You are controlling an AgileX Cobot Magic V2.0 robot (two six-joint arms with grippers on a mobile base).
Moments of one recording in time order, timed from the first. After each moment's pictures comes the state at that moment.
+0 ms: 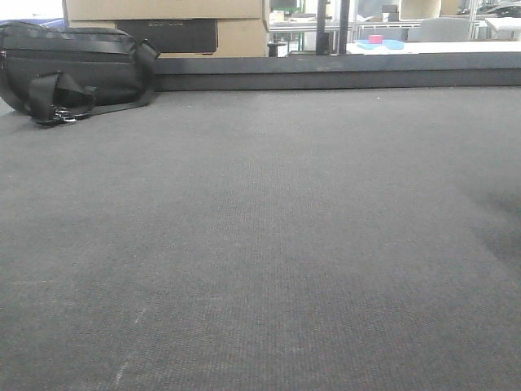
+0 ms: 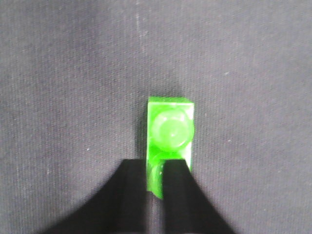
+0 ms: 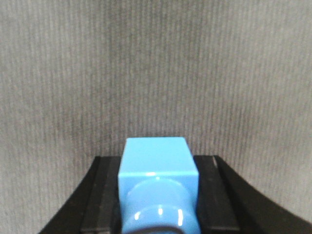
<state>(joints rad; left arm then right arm) 0.13 1.48 -1.11 -0.01 1.04 0.13 0.10 1.50 -0.87 0.03 0.84 0.03</state>
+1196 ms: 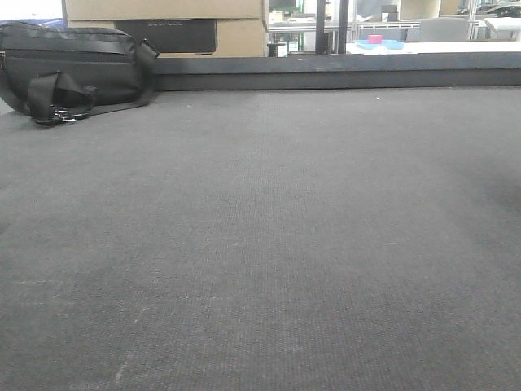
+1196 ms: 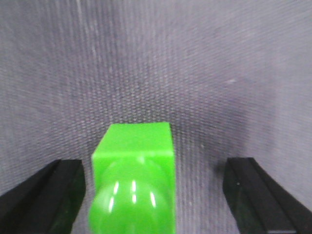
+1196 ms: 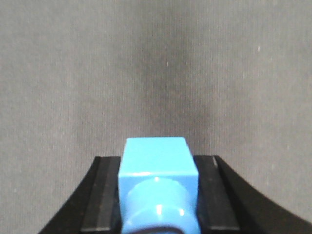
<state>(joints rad) 0.03 1.66 -1.04 0.05 0.89 0.07 0.10 1.31 -1.06 0.06 1.00 0.03</state>
